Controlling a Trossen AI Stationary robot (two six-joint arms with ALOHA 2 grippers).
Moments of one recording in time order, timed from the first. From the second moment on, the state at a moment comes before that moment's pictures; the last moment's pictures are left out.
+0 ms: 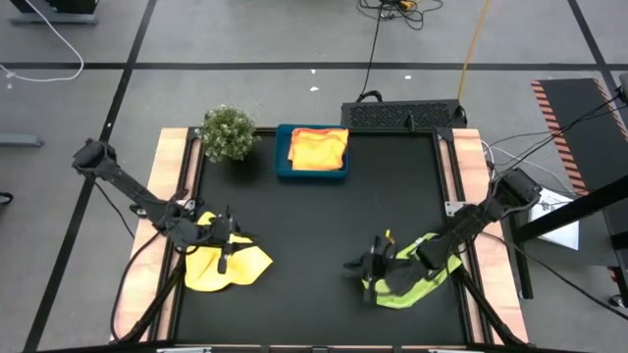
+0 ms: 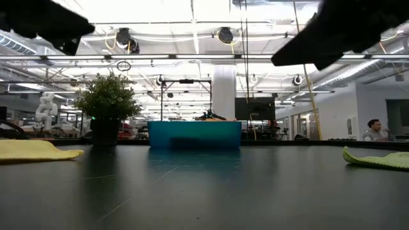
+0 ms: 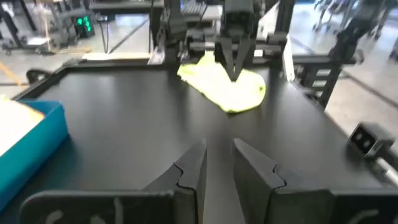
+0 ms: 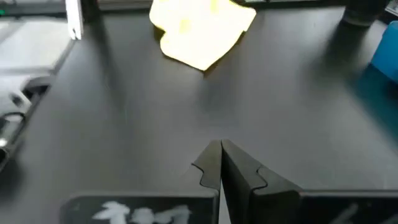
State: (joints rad) left arm -0.63 0.81 0.29 0.28 -0.55 -0.15; right arm 0.63 1.58 0.72 0.26 0.66 0.43
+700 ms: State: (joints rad) left arm -0.76 1.02 0.36 0.51 -0.55 -0.08; right arm 0.54 1.76 0.95 -0.06 0.52 0.61
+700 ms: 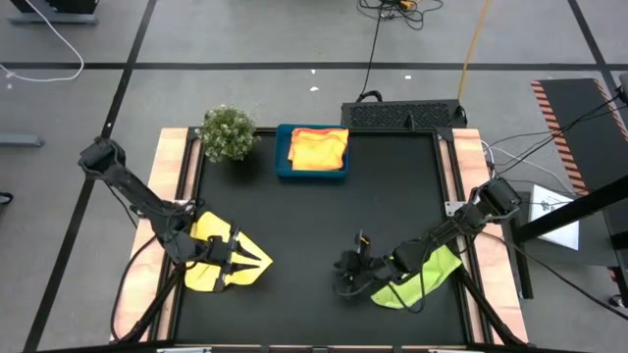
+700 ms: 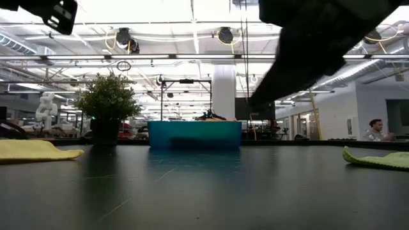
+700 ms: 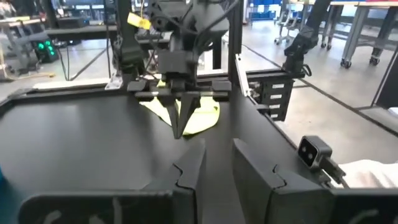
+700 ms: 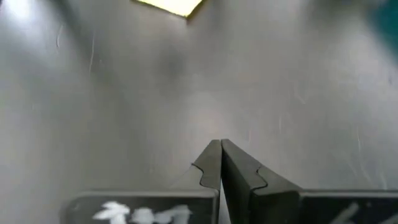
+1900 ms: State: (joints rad) left arm -0.73 1.24 0.48 0.51 -0.51 -0.11; right arm 0.58 1.79 1.20 -0.41 0.45 0.64
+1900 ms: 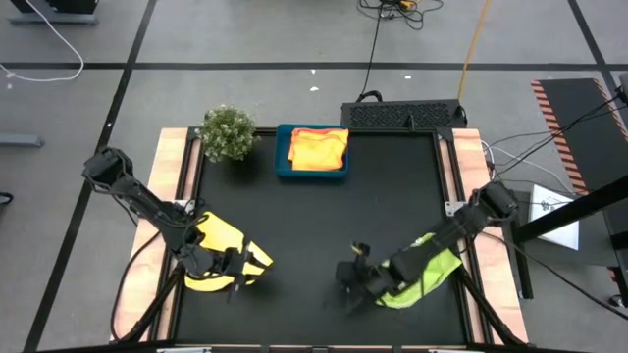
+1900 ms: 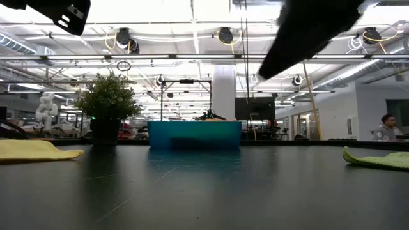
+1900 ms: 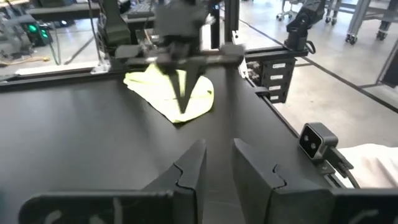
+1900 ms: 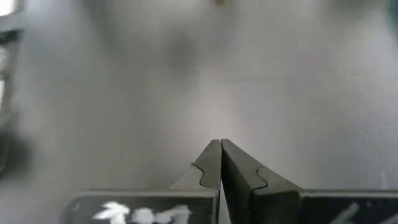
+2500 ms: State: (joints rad) left arm -0.72 1.24 0.48 0.50 -0.50 -0.15; right arm 0.67 1.84 1.28 -0.76 0.37 0.84
